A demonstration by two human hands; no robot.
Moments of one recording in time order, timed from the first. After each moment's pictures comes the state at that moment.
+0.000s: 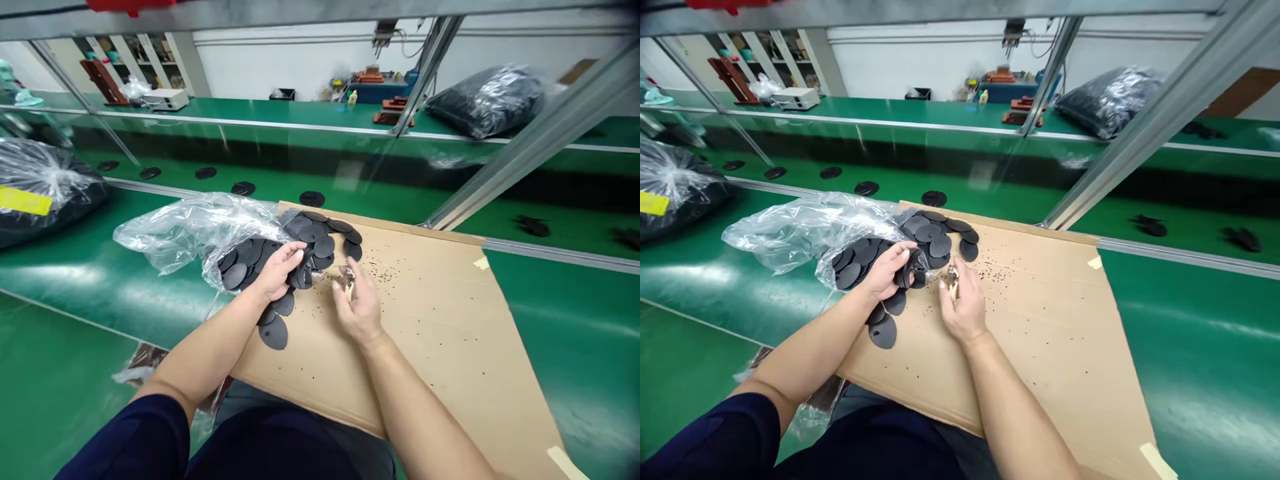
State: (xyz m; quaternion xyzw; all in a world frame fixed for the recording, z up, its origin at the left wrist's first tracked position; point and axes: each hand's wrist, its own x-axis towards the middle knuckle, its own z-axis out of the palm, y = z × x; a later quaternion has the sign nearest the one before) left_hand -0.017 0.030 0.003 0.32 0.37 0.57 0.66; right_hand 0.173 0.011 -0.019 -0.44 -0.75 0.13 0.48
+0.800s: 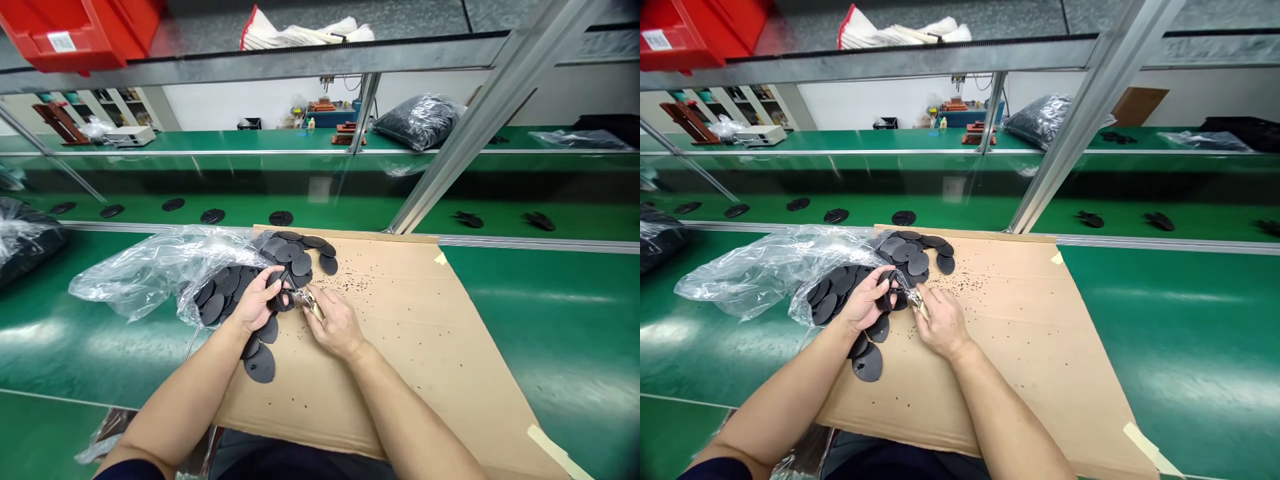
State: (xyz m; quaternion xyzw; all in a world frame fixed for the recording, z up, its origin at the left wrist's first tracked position) left_hand -0.023 0.030 -0.003 0.33 0.32 0.53 0.71; right_hand 0.174 0.009 -0.013 -0.44 -0.83 0.07 0.34
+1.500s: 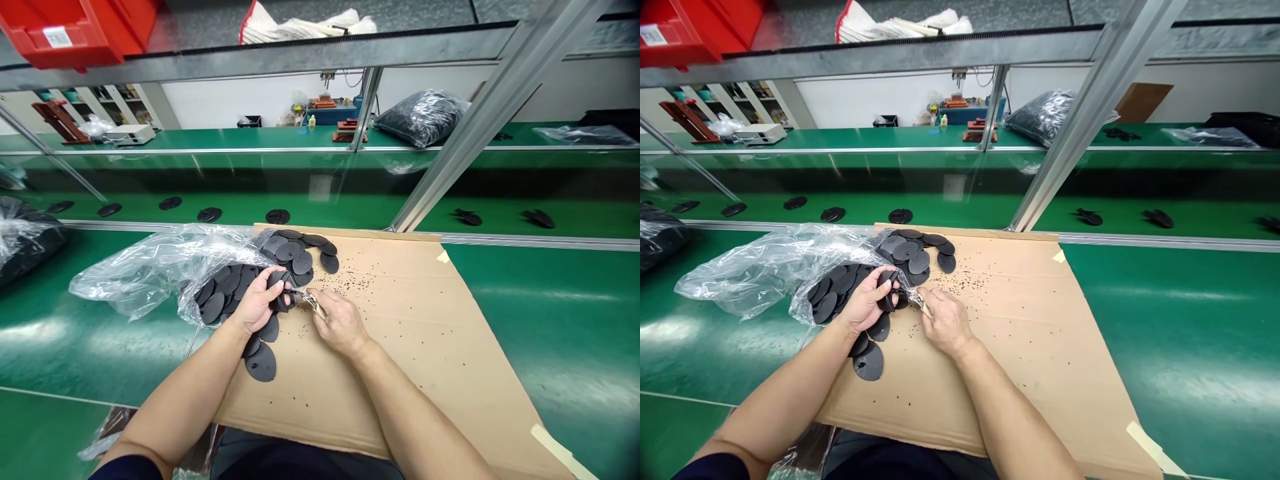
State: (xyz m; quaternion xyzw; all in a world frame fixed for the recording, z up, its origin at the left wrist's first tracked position) left_hand -0.023 0.027 -0.007 0.35 0.33 0.53 0.70; right_hand 0.180 0.012 -0.013 -0.45 -0.84 0.11 0.29
